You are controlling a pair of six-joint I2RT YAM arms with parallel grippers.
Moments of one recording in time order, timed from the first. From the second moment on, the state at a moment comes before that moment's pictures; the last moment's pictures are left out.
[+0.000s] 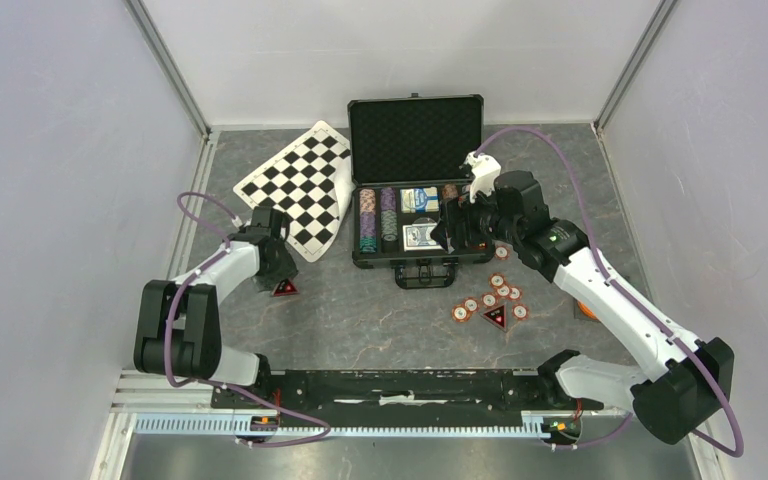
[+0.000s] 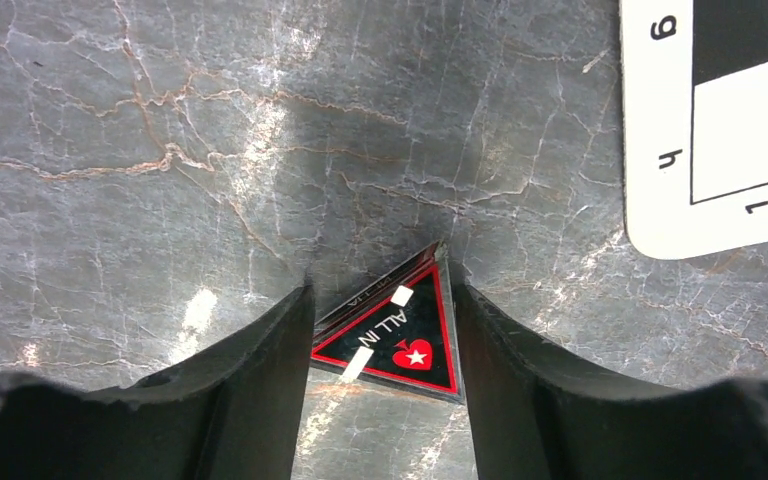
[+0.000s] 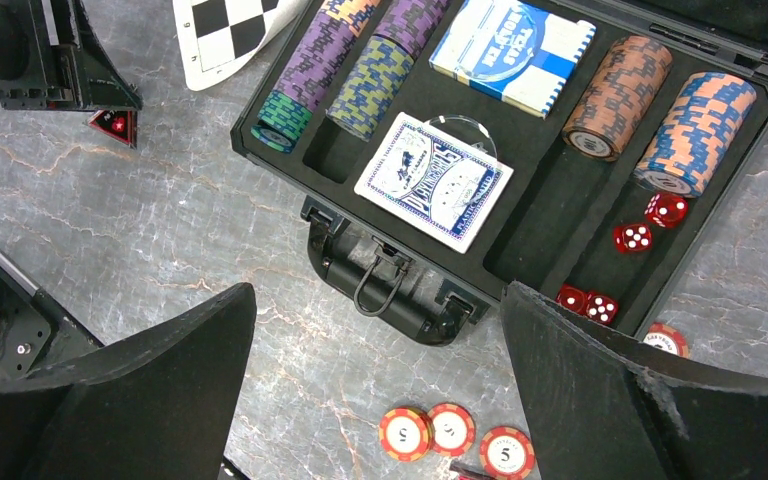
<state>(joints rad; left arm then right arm) -0.11 1.43 0.72 -0.52 -0.20 -0.57 0.53 1.15 1.02 -0.42 -0.18 0.16</state>
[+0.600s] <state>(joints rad) -0.14 1.37 0.71 -0.55 -0.10 -0.58 0.53 1.15 1.02 -0.42 -0.18 0.17</state>
